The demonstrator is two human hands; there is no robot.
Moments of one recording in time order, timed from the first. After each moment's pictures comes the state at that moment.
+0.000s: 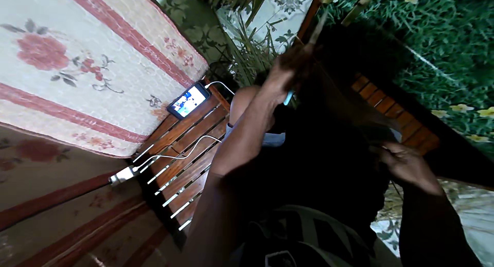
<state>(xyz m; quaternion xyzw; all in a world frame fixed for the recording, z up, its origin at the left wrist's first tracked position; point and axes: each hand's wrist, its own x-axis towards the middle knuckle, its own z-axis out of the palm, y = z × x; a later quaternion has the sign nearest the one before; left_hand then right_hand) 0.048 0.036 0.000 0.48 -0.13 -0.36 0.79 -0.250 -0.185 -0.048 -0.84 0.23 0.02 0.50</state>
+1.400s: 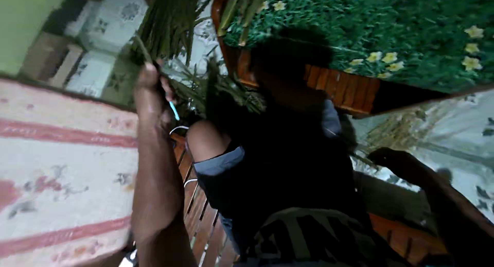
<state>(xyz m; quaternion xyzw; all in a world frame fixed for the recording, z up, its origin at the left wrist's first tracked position) 0.131 0.091 0.055 0.63 -0.14 -0.24 0.72 -0.460 -0.229 -0.111 -0.79 0.43 0.13 0.41</state>
